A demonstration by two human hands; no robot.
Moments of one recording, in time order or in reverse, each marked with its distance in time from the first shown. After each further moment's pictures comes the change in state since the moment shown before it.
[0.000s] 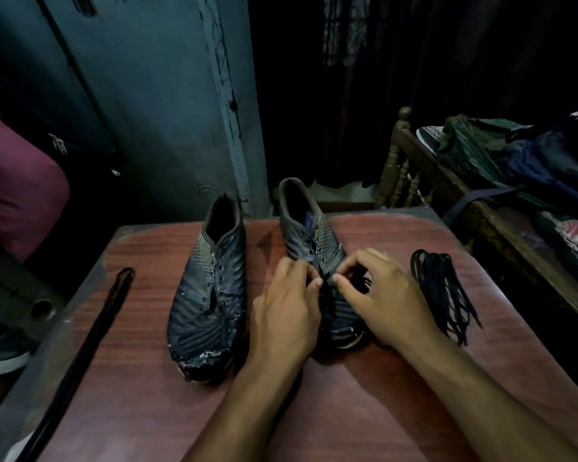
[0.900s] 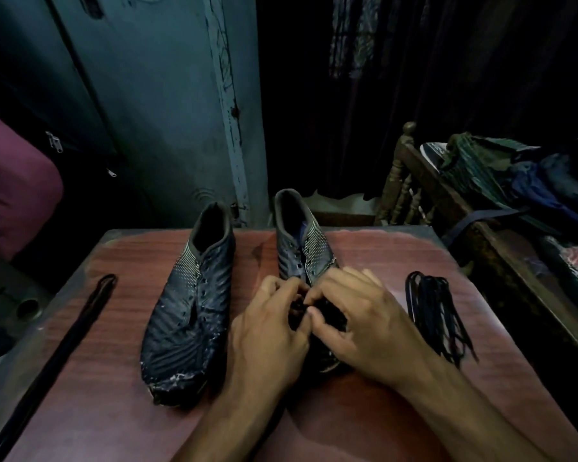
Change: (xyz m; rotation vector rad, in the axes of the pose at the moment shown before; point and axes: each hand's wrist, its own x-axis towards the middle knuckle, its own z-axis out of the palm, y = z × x) left_hand -0.004 0.006 -0.003 0.017 0.016 -0.049; right_hand 0.008 -0.011 -0.011 -0.073 -0.103 -0.462
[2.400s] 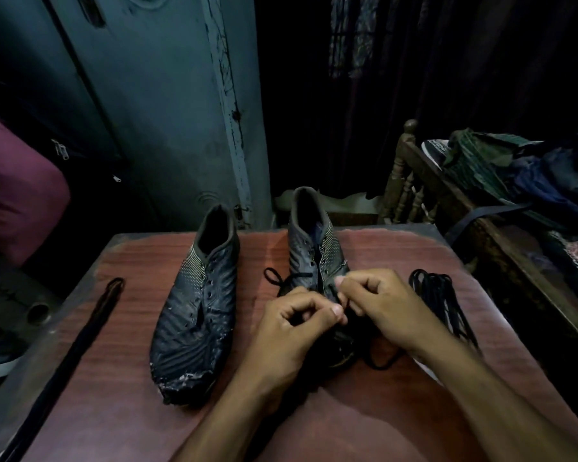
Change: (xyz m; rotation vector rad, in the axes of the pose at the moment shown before) left_hand 0.002 0.006 0.000 -0.927 -0.237 -0.056; right_hand 0.004 0.023 -0.013 0.623 -0.164 0.550
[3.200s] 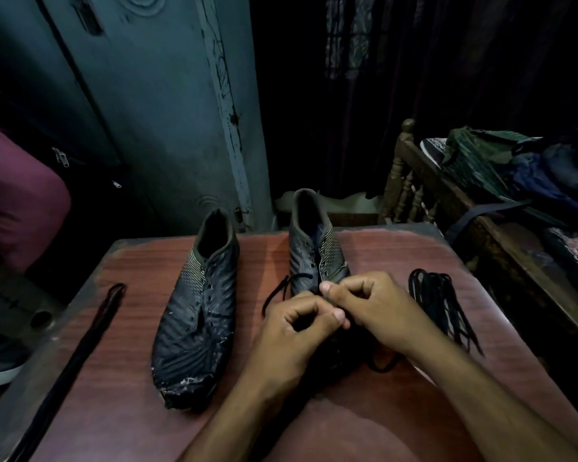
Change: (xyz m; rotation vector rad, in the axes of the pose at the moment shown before) left_hand 0.000 -0.006 0.004 -0.073 -0.043 0.006; right_hand -0.002 -0.005 0.008 0.036 -0.008 0.035
